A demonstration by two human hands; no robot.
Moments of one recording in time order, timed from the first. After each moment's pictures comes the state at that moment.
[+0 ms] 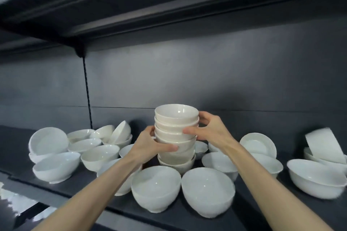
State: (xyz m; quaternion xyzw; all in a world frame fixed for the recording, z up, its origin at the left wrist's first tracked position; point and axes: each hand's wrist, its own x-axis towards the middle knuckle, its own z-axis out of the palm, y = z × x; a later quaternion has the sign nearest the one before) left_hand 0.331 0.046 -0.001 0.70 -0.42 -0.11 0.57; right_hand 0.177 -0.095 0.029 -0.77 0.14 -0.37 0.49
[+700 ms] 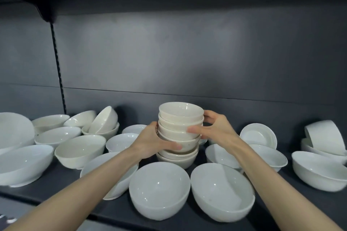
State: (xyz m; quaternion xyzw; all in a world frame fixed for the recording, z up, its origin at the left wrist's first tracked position) left_hand 0.387 0.003 -0.027 0.70 -0.48 -0.19 0.50; right_hand 0.217 -0.120 -0.003 -0.76 0.23 -0.36 0.48
